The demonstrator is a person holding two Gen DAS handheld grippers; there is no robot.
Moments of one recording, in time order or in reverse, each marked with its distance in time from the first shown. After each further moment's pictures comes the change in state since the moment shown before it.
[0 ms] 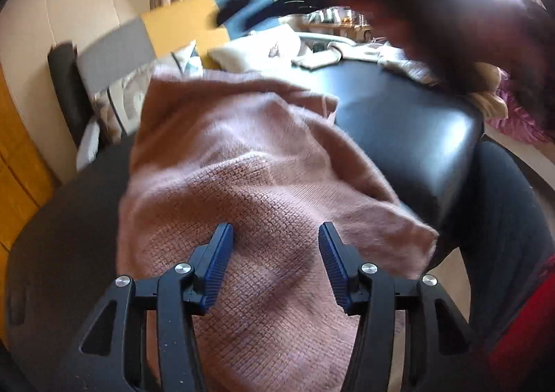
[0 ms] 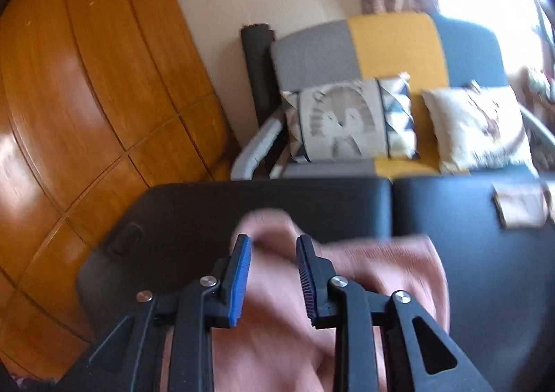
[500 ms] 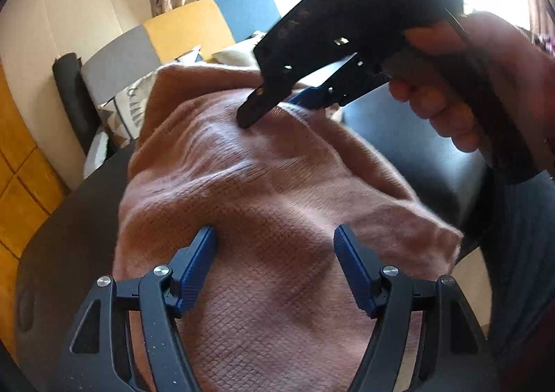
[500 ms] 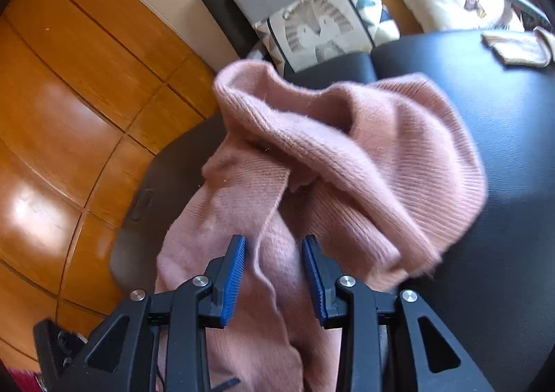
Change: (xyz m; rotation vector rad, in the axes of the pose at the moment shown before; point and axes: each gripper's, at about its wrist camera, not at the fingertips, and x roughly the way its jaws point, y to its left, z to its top) left arm 0.003 -0.025 -0.006 0.053 -0.008 0.098; right arm 0.033 -0.035 -0.076 0.259 0.222 0.171
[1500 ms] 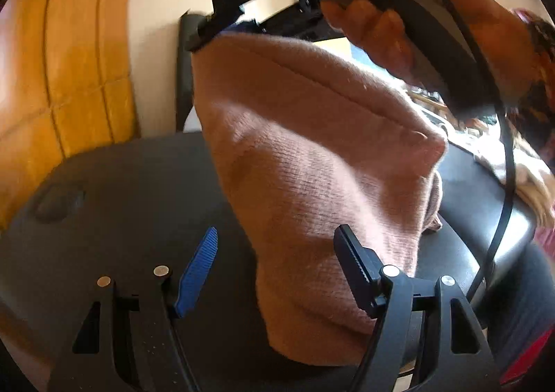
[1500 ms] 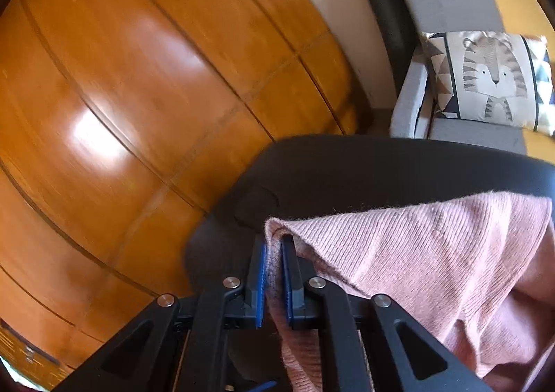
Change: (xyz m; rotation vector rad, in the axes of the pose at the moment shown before) left arm -0.078 0.139 -0.074 -0.525 -0.142 0.163; right arm 0.104 0.256 0.100 -0.413 0.126 0.226
